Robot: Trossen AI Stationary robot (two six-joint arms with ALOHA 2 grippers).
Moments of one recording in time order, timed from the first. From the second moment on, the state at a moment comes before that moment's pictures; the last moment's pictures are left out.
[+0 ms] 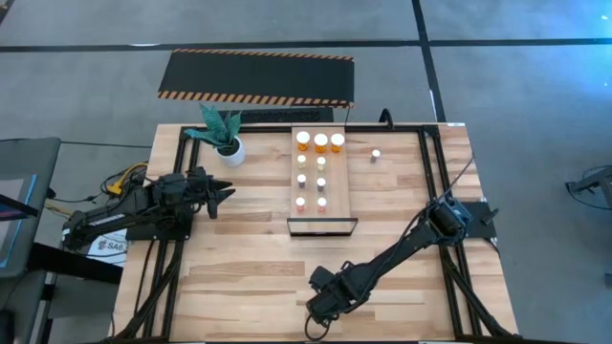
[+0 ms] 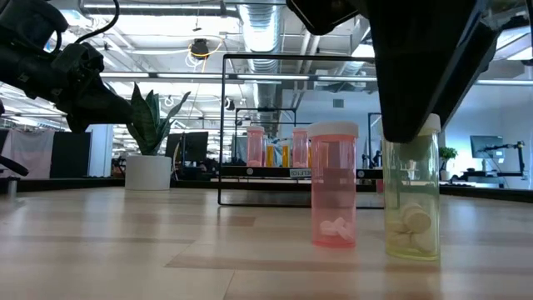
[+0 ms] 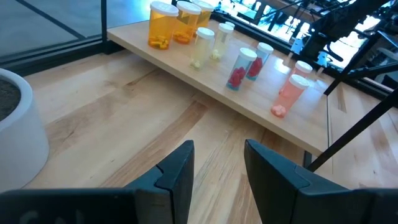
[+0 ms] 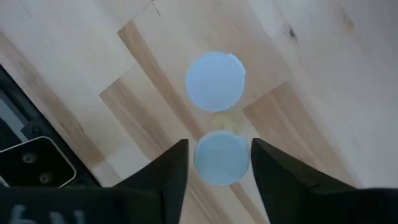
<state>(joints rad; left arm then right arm) 0.30 0.04 0.13 -0.42 -0.07 -0.35 0.56 2.19 1.81 -0.98 0.06 1.20</state>
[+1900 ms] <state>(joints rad) 0.30 0.04 0.13 -0.42 -0.07 -0.35 0.17 1.25 1.05 -1.26 0.23 1.91</state>
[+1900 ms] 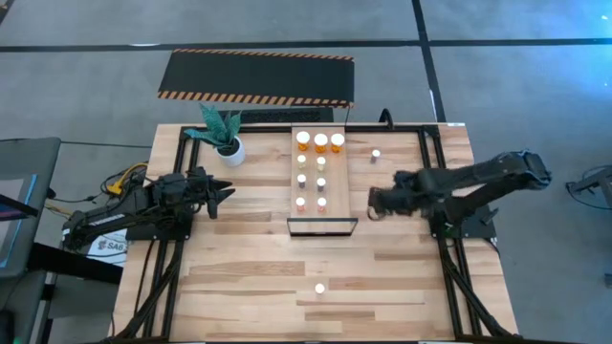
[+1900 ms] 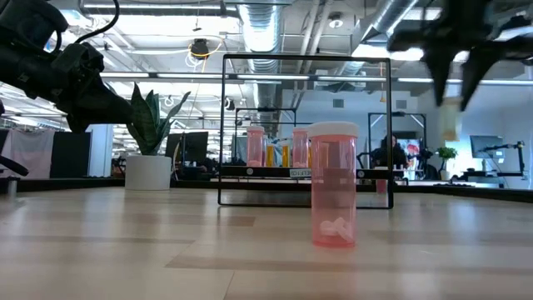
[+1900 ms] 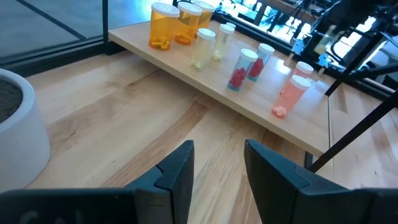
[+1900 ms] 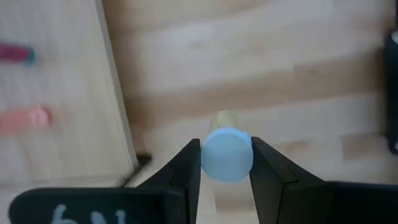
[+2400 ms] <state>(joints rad) 0.30 0.04 0.13 -0.42 -0.07 -0.35 -0.33 1.55 1.25 -1.08 0.05 1.35</state>
